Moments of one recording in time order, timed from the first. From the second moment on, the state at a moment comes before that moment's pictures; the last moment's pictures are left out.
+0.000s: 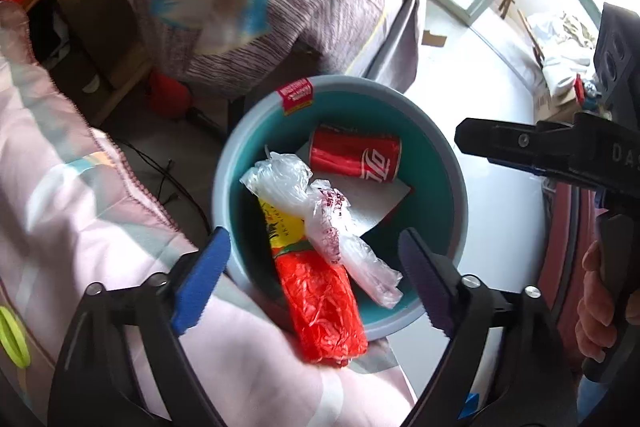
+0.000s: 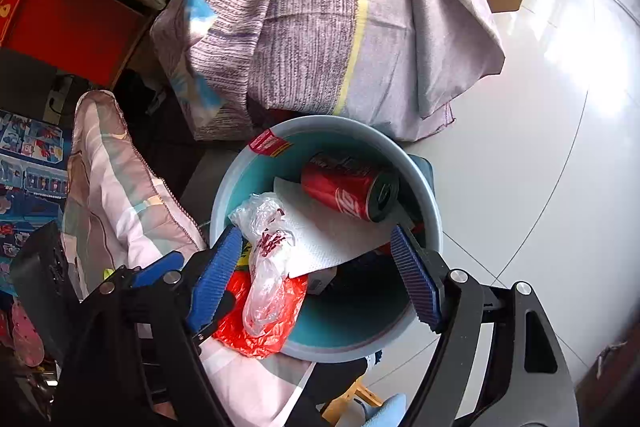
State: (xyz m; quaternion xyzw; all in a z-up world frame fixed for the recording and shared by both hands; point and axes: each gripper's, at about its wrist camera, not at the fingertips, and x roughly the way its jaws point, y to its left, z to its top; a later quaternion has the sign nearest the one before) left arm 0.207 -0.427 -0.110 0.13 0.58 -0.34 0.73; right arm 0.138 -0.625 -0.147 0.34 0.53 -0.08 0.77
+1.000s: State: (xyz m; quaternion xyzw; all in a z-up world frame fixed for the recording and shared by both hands) left arm 0.165 -0.297 -0.047 0.08 0.54 -0.31 0.78; right arm 0.115 -0.515 -0.089 0.27 0.53 -0.05 0.80
